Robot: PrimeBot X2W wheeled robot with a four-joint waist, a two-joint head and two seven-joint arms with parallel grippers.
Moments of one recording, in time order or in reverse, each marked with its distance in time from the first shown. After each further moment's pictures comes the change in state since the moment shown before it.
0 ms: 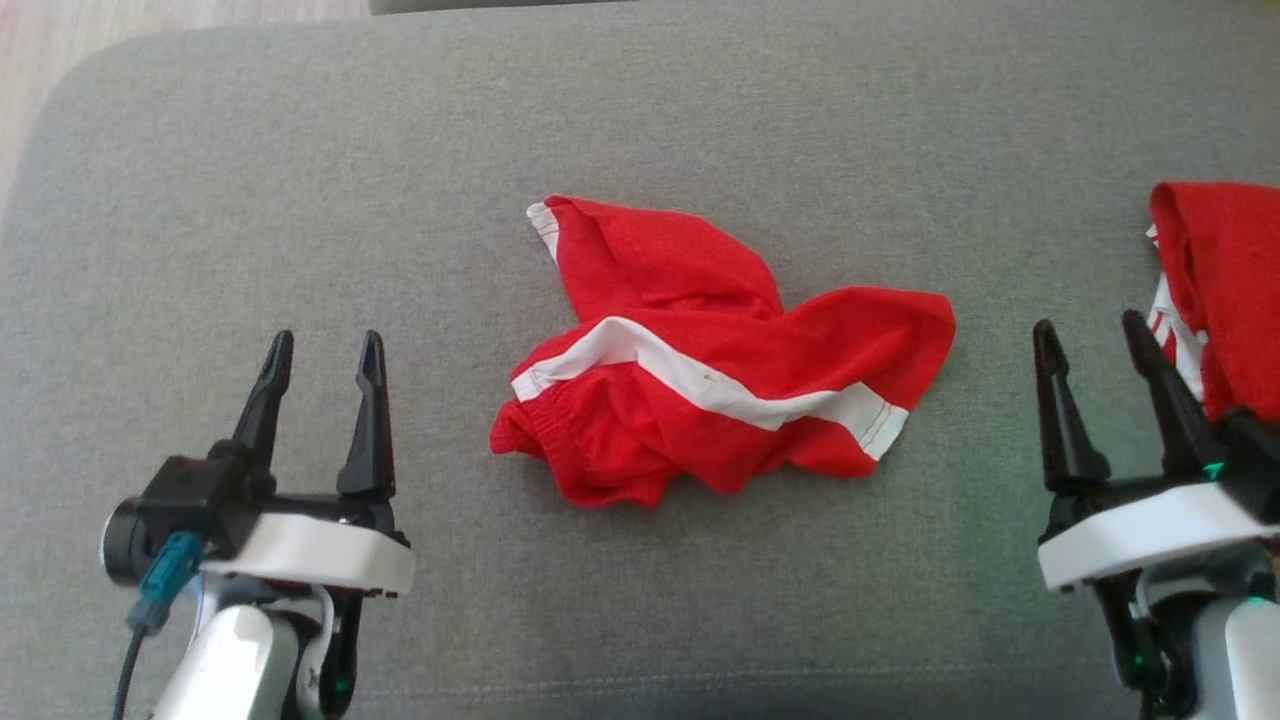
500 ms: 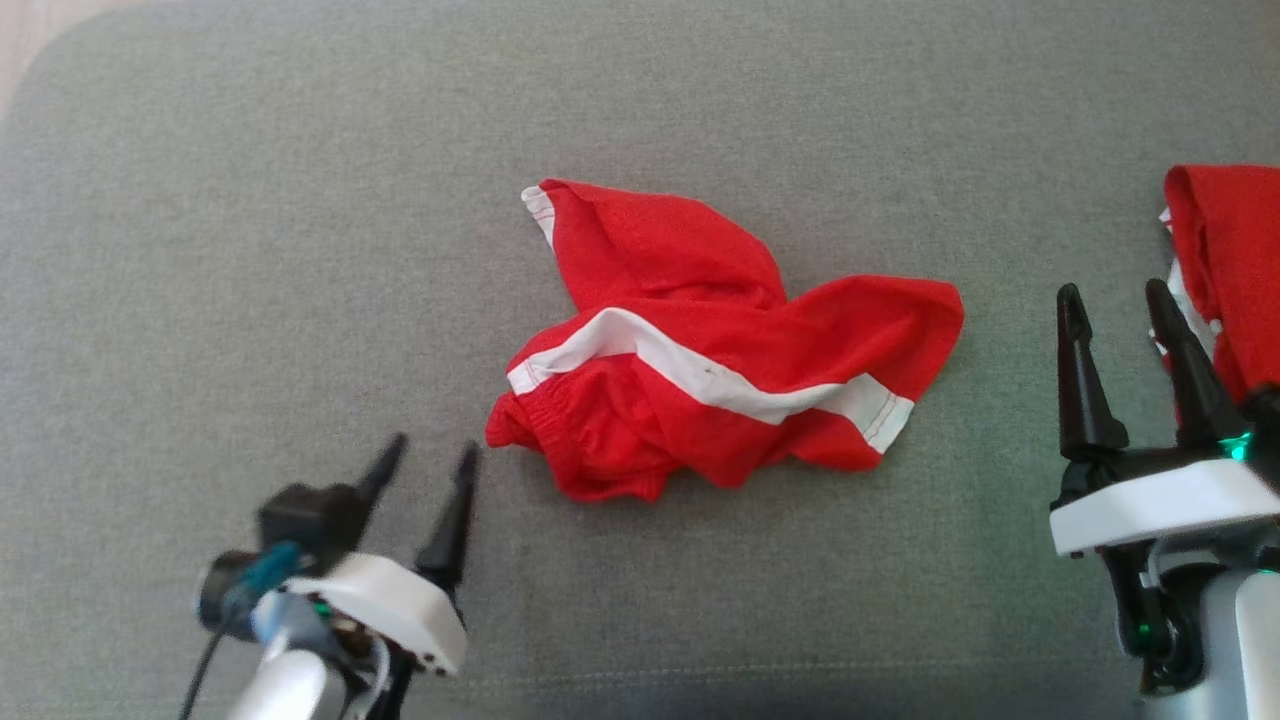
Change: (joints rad) left arm 0.014 0.016 -0.152 0.130 -0.063 -0.081 0.170; right arm -0.052 0.013 -0.025 0.040 0.028 0.000 -0.045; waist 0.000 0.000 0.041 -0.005
